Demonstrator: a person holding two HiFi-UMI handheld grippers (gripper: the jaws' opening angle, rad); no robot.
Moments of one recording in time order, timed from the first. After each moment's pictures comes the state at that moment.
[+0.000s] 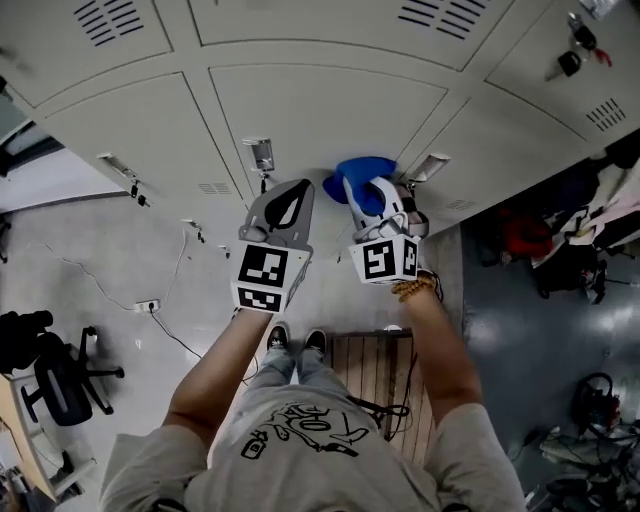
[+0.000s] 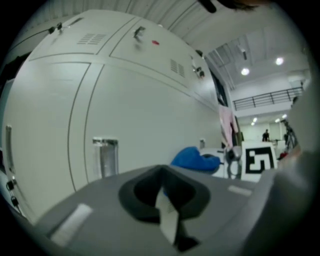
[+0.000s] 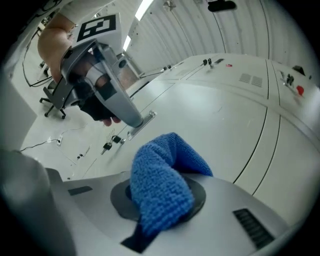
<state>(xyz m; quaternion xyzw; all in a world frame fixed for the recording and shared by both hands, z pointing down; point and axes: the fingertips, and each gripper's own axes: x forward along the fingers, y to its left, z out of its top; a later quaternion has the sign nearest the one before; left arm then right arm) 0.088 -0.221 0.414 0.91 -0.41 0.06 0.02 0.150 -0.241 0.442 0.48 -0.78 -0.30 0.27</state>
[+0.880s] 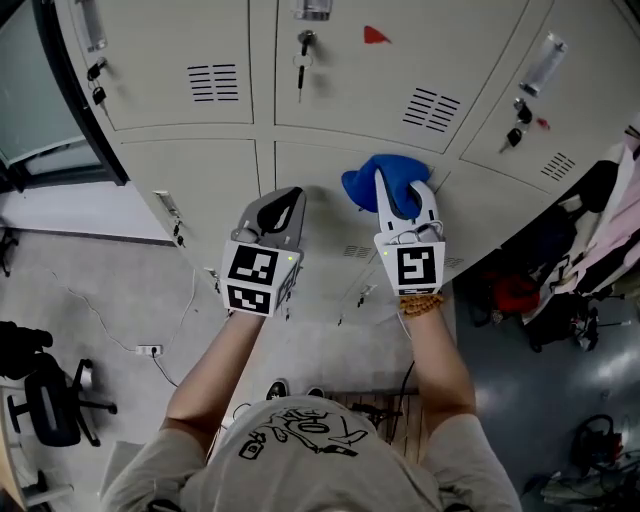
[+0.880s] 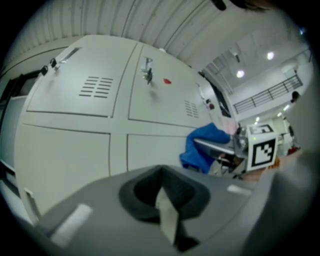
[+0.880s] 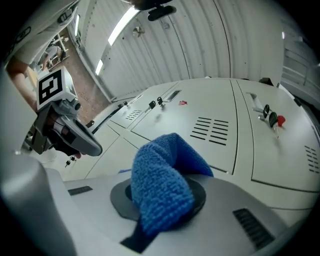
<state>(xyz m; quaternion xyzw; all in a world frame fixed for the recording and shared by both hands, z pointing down) 0.020 -0.234 0.280 0.90 -0.44 0.01 -0.04 0.135 -0.237 0.231 0.55 -0.77 -0.32 0.07</state>
